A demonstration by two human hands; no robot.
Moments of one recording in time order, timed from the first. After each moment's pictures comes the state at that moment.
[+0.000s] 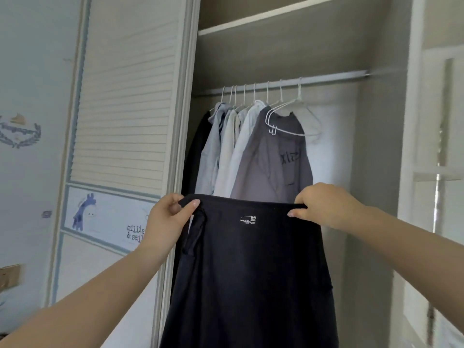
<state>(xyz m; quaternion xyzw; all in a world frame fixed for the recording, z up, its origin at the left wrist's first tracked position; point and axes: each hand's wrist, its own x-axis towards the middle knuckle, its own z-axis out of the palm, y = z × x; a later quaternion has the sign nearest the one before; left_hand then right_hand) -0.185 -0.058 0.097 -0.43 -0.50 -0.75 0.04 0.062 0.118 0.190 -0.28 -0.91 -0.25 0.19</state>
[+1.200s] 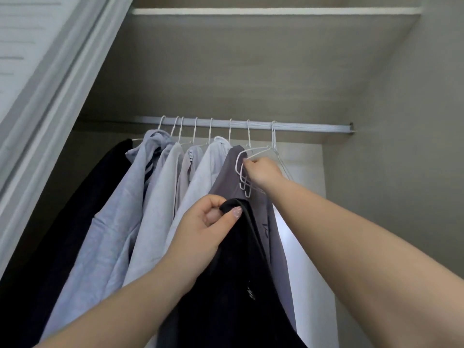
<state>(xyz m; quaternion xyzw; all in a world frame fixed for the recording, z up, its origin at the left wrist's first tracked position) -0.258 0.266 0.257 -0.64 -0.17 -0.74 -0.13 -0.167 0.377 0.409 -0.35 -0.76 -0.02 0.54</state>
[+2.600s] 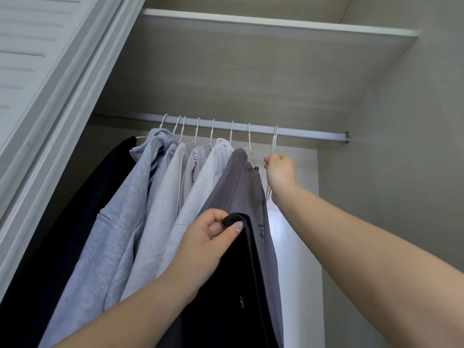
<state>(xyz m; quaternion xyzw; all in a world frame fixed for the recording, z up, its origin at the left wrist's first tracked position) -0.266 0.265 0.240 -0.63 -0.21 -0.73 -0.16 -0.156 0.358 0.401 -0.25 -0.61 0.18 0.73</state>
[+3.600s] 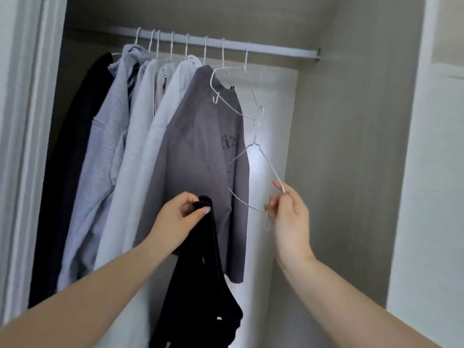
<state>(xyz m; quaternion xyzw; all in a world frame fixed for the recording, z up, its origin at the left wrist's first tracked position) -0.209 0.226 0.103 -0.60 -0.41 -0.68 -0.10 -0.007 0.219 0.136 -0.27 -0.57 0.33 0.71</state>
